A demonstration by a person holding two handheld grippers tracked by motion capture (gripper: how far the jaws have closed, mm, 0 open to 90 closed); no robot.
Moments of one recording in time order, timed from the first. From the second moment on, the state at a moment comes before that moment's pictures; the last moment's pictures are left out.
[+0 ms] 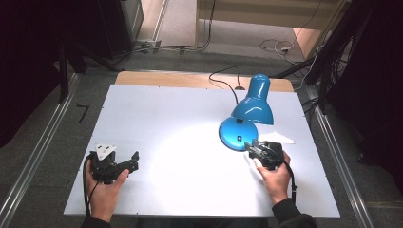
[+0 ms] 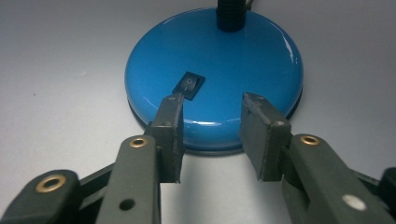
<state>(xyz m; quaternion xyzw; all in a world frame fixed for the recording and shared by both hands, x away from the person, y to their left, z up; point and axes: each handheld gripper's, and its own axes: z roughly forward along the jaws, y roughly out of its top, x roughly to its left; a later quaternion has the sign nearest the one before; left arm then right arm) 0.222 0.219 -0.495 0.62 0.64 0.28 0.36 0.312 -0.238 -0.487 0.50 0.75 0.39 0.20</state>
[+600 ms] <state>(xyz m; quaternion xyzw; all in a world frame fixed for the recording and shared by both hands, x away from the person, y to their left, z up) 0.222 0.220 -0.495 0.62 0.64 0.28 0.36 0.329 -0.211 -0.489 0.50 0.74 0.40 0.21</state>
